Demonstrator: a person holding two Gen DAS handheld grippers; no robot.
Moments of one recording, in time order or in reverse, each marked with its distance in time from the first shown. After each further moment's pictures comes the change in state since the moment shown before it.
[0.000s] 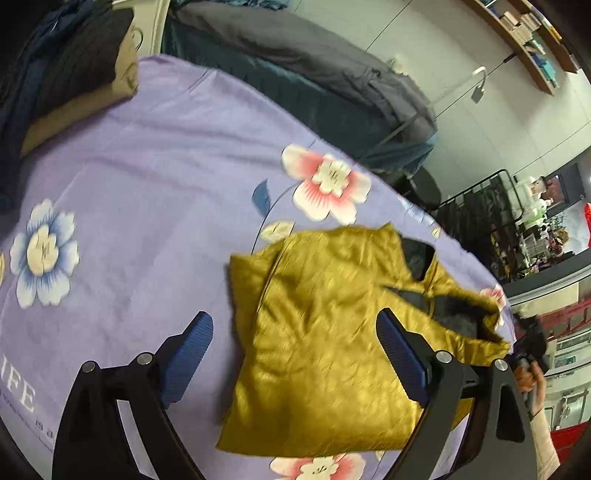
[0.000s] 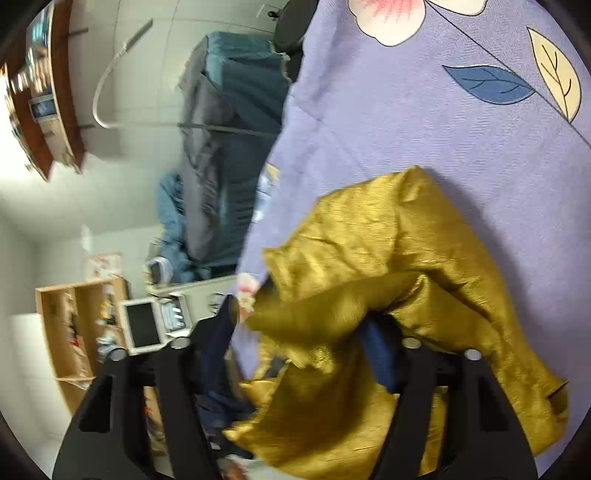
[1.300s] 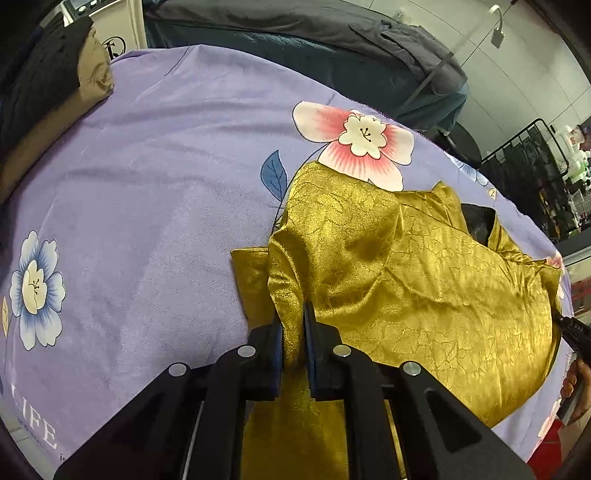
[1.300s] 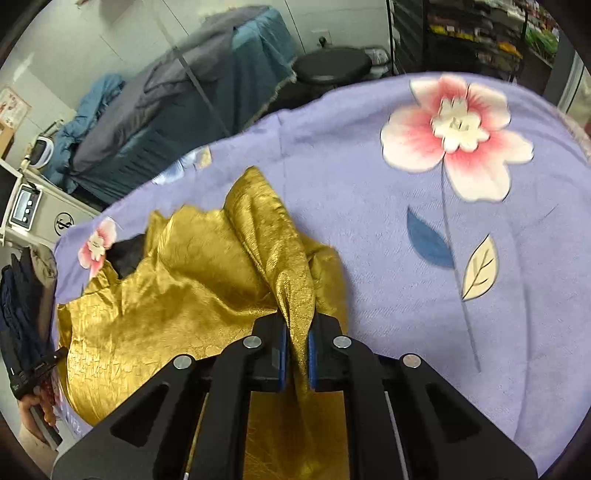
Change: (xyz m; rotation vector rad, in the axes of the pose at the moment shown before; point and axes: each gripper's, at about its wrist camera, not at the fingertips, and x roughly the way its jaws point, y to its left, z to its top) left arm 0.081 -0.019 0.017 0.138 0.075 0.212; right arm 0.008 0.039 -0.012 -0.644 -0.071 -0.681
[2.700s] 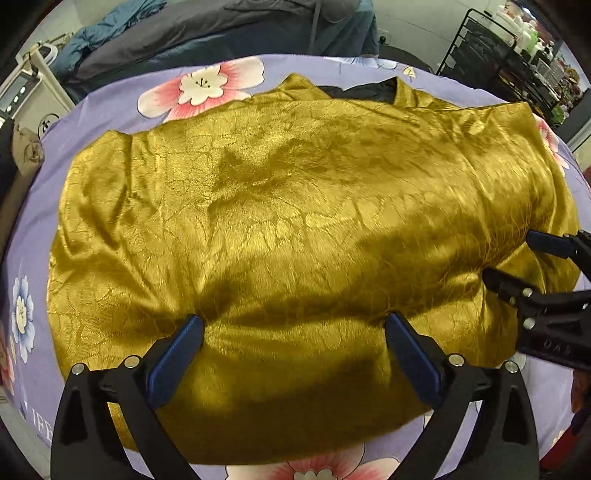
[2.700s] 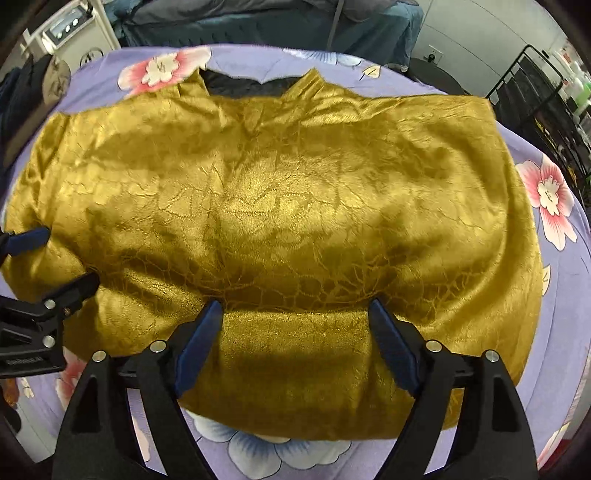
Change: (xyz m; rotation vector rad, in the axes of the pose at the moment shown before) left arm 0.042 -0.150 -0.075 0.335 0.054 0.078; right arm 0.045 0.158 -0.119 -0.537 0.119 -0.198
